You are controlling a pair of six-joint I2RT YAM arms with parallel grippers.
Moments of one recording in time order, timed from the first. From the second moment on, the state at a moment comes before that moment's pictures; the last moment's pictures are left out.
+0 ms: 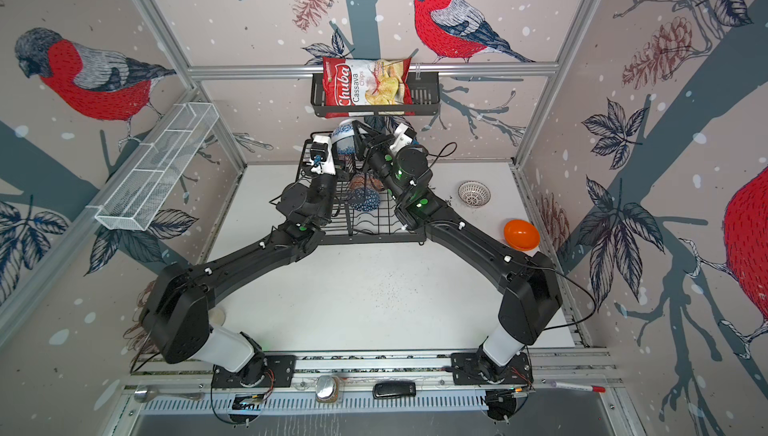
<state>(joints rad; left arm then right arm) -0.67 1.51 1.10 0.91 -0.46 0.35 0.78 1.62 1.44 0.54 0.07 1.62</state>
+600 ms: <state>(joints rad) -0.68 1.42 1.09 0.87 -0.35 0.23 0.75 1.64 1.40 0.79 0.01 1.47</state>
